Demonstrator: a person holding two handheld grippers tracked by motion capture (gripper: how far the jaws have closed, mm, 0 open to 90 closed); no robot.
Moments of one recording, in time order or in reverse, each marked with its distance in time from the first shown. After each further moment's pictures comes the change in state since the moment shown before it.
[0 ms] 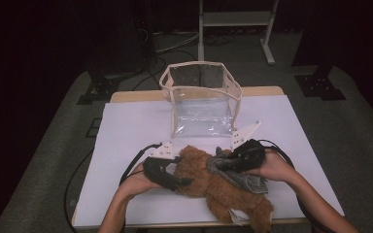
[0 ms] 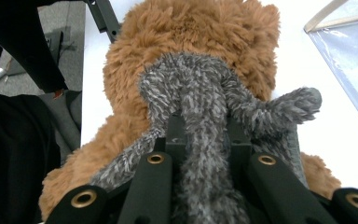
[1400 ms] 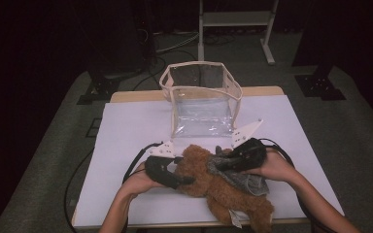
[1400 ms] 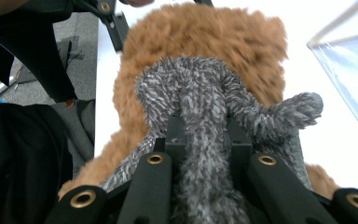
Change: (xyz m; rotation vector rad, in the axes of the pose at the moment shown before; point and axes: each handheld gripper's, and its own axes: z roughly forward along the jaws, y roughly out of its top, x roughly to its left) left arm 0.000 0.005 0.001 -0.061 -0.056 -0.014; right arm 0.005 0.007 -0.009 -0.032 0.017 0.003
